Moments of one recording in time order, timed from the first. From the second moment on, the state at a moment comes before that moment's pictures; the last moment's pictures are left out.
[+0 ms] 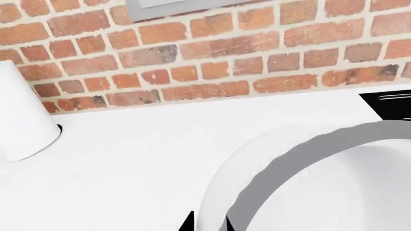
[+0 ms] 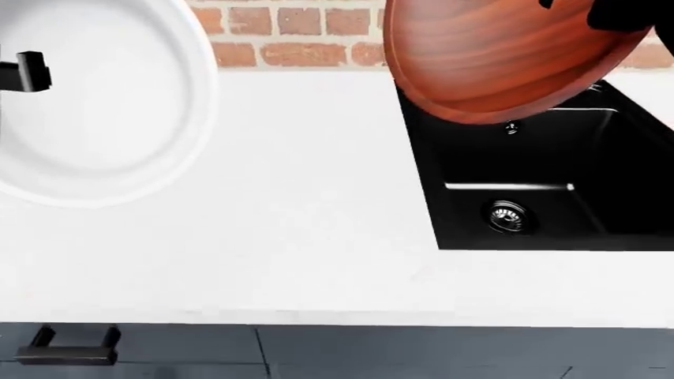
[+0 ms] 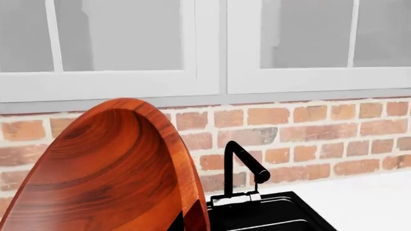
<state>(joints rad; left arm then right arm) -2.19 -1.09 1.15 0.28 -2.59 -0.98 -1.49 1.67 0.90 -0.74 -0.33 1.82 0.75 1.28</state>
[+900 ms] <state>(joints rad) -2.24 -1.10 1.17 0.27 -2.57 -0.99 -1.49 1.56 1.12 -0.65 -0.41 1.85 0.65 1.31</state>
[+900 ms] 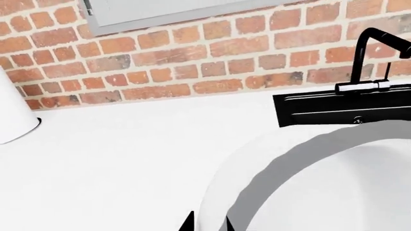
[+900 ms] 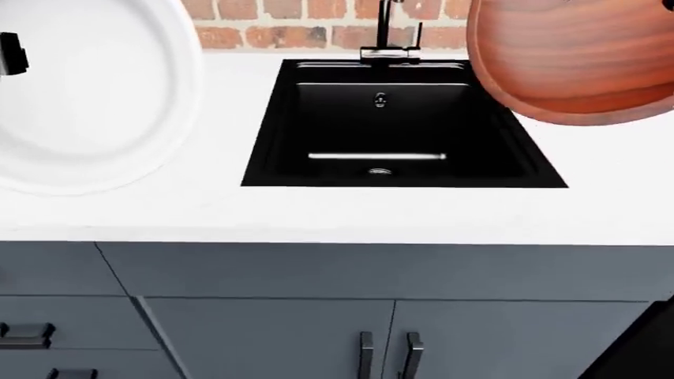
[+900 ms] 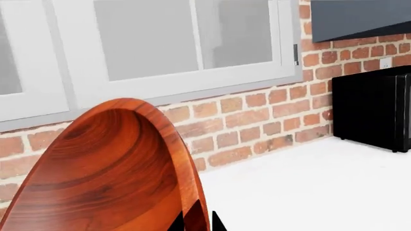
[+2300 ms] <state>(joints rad) -2.21 -1.19 1.11 0.28 -2.40 -0.93 -1.50 1.61 1.10 -0.68 -0.37 1.80 0.74 1.35</state>
